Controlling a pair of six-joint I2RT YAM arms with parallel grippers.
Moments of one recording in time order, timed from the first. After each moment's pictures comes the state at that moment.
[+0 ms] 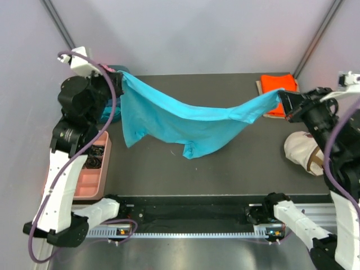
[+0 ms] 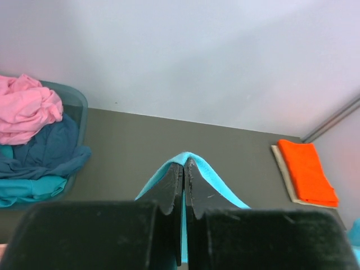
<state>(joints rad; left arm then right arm) -0.31 1.10 1.61 -0.51 -0.19 -0.36 0.25 0.80 1.52 -0.64 -0.03 0.38</state>
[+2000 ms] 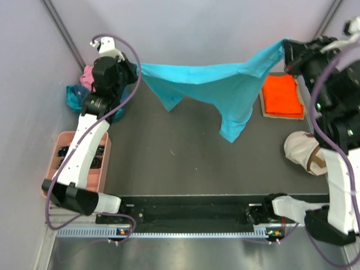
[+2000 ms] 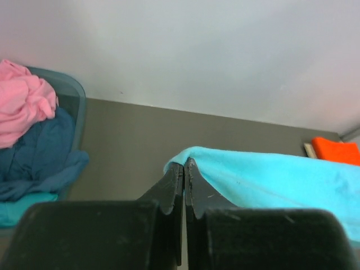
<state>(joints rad) -0.26 1.40 1.61 -0.31 -0.17 -0.34 0.25 1.16 1.87 -0.43 0.06 0.29</state>
